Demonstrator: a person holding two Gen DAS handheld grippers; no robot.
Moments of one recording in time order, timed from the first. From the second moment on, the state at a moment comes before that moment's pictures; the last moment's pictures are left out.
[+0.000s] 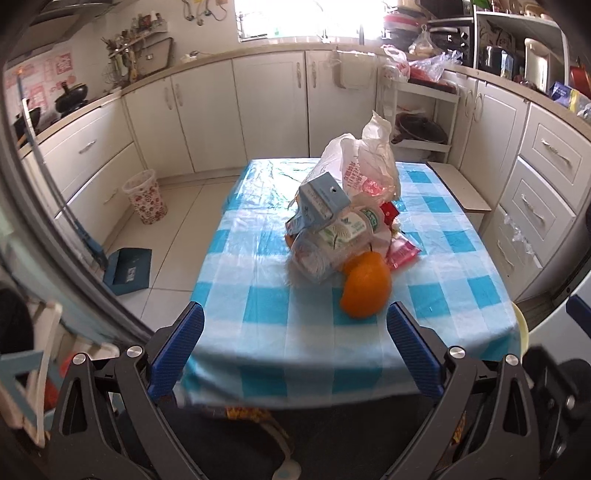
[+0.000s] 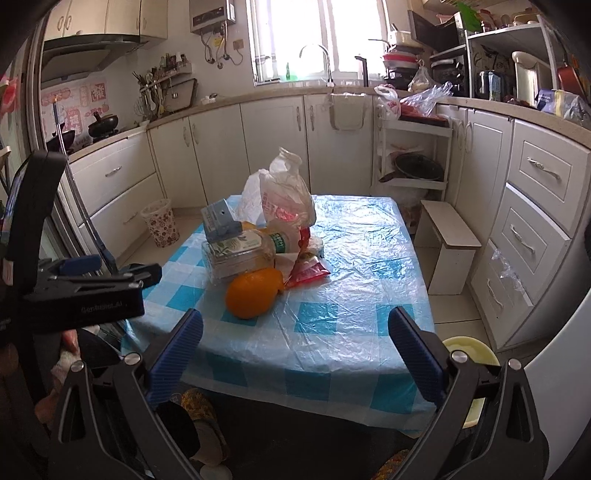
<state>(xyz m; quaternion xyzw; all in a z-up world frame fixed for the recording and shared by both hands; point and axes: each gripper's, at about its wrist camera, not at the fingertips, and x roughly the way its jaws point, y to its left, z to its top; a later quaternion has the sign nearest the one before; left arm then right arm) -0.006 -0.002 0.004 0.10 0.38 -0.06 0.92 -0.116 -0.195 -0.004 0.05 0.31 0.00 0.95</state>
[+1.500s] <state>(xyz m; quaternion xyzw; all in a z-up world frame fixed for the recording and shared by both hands) 0.178 0.040 -0.044 -0.06 0.46 -0.07 0.89 0.168 -0.246 -0.052 0.20 0.33 0.21 0.90</state>
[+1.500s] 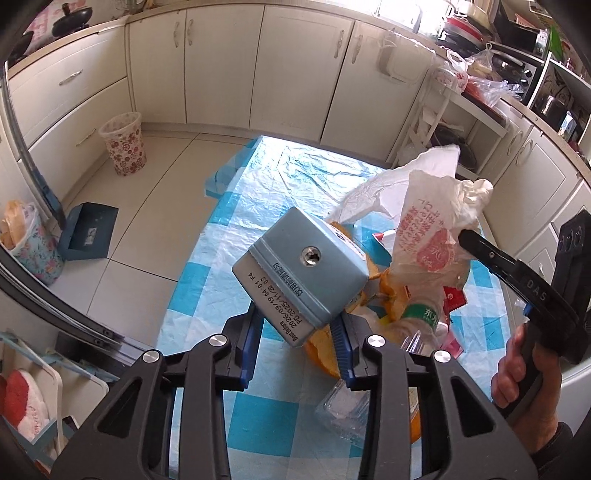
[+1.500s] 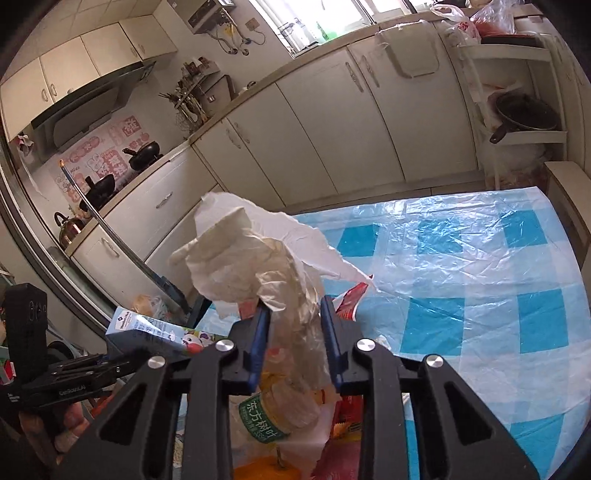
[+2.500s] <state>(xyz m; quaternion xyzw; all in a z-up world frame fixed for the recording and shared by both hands) 0.115 -0.037 0.012 -0.08 0.35 -0.22 0.91 -0.007 -0.471 -0.066 0.14 0.39 -0.13 0.90</state>
